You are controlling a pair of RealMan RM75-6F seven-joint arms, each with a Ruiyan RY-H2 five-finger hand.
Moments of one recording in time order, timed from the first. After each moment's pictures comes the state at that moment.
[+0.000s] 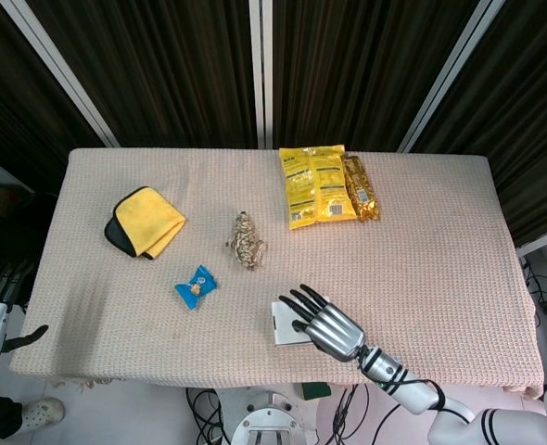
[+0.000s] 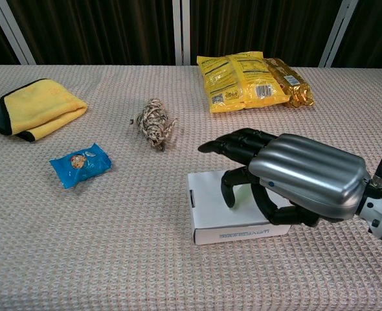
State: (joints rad) left arm -0.03 -1.17 0.00 -1.38 1.56 1.56 -0.18; right arm 0.55 -1.59 -0.08 -1.53 -1.75 1.11 -0.30
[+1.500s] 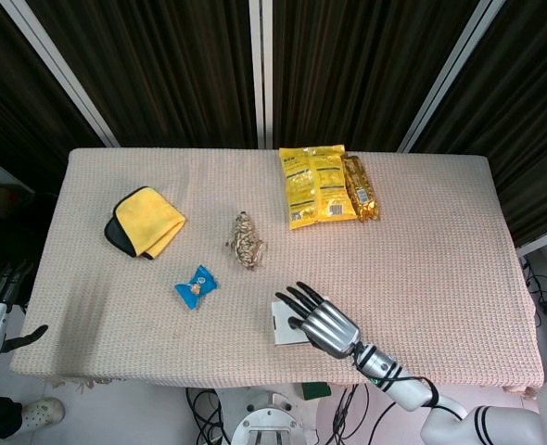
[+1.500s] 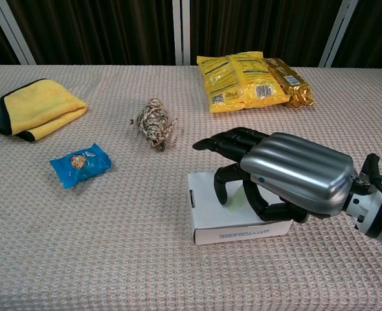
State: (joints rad) left arm -0.03 -1.16 0.00 -1.39 1.56 1.56 -0.17; right arm 0.56 -1.62 -0.06 -1.51 -1.72 1.09 -0.29
